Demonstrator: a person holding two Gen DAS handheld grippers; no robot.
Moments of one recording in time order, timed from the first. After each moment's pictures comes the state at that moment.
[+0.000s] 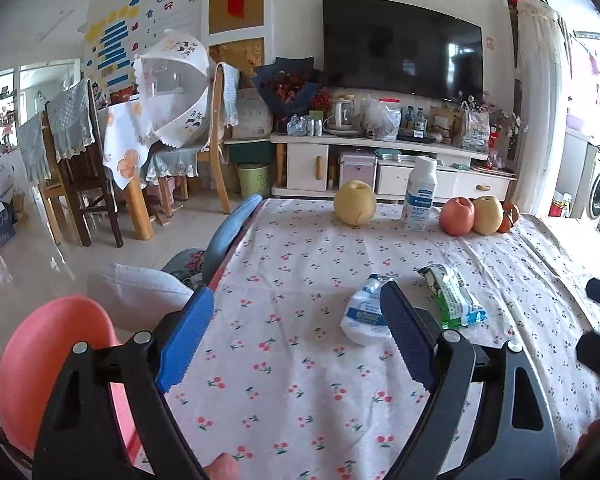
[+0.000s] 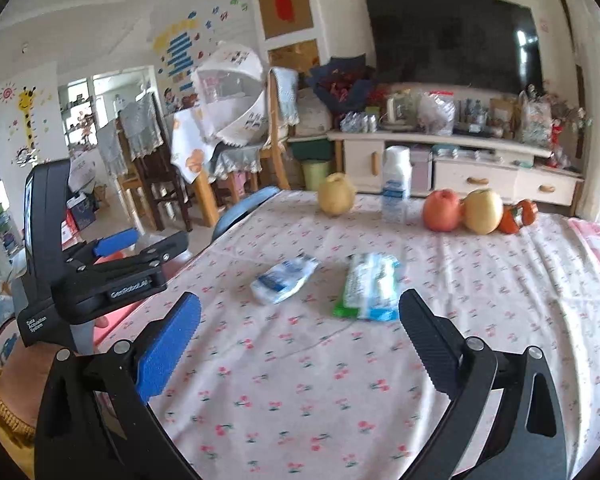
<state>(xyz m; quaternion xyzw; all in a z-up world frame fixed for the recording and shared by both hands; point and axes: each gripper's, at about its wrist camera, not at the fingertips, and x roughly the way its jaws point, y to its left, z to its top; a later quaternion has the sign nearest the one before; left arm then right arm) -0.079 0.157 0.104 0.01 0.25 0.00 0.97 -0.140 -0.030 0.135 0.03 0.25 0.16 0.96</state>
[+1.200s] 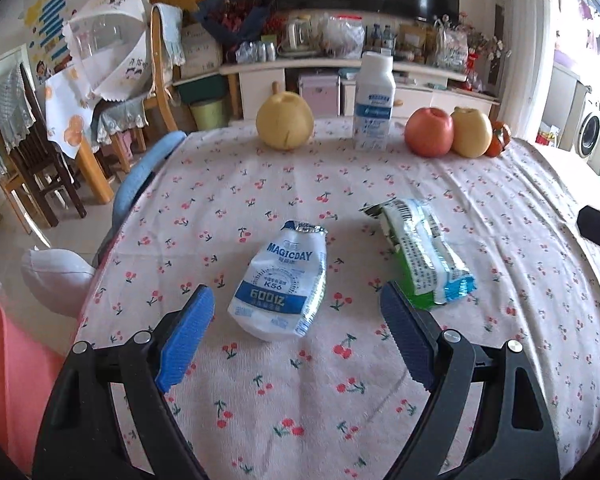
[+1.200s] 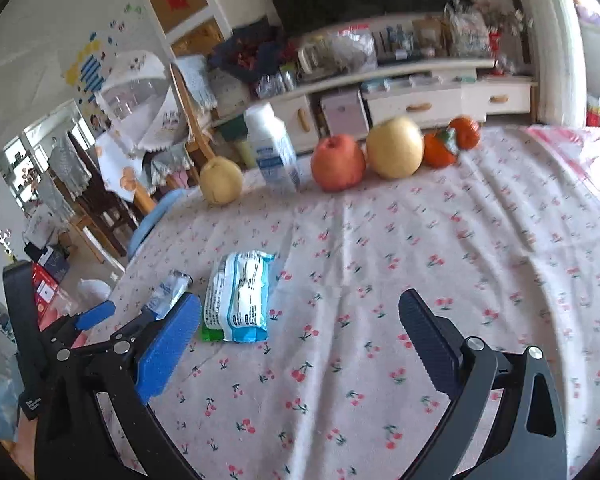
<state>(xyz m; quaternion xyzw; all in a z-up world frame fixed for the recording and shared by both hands) 0.002 0.074 0.046 0.06 0.38 -0.05 0.92 -0.039 -0.143 0.089 0.15 0.36 0.08 0.92</state>
